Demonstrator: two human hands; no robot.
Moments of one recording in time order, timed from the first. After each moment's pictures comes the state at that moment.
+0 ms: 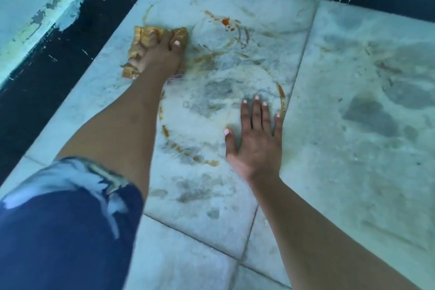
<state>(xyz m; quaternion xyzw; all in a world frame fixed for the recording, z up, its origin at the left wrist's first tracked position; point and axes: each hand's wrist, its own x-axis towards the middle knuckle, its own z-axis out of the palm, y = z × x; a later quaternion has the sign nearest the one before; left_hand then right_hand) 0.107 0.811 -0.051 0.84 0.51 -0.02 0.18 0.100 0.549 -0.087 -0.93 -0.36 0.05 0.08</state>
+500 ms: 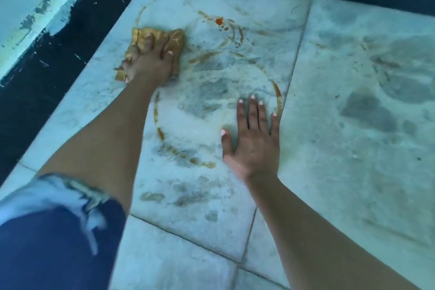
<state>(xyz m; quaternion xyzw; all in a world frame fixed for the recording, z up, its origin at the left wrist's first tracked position) 0.093 0.812 -0.055 0.87 0.47 -0.03 0.13 0.100 0.548 -0.084 -0.93 -0.36 0.07 0.09</state>
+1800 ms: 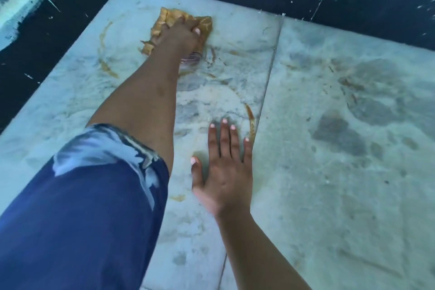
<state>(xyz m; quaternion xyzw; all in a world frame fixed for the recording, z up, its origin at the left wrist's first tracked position) 0.247 0.803 -0.044 0.91 0.36 -0.05 0.19 0.097 0.551 -0.090 -0.93 -0.33 0.02 0.13</state>
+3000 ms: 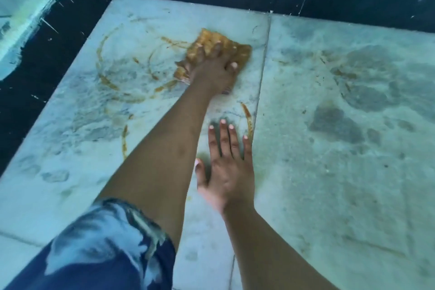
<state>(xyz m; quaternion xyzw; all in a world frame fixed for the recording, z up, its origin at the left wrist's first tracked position) 0.233 0.707 -0.052 0.96 0.24 -0.07 0.14 0.098 0.552 -0.091 -0.93 -0.33 0.03 0.13</state>
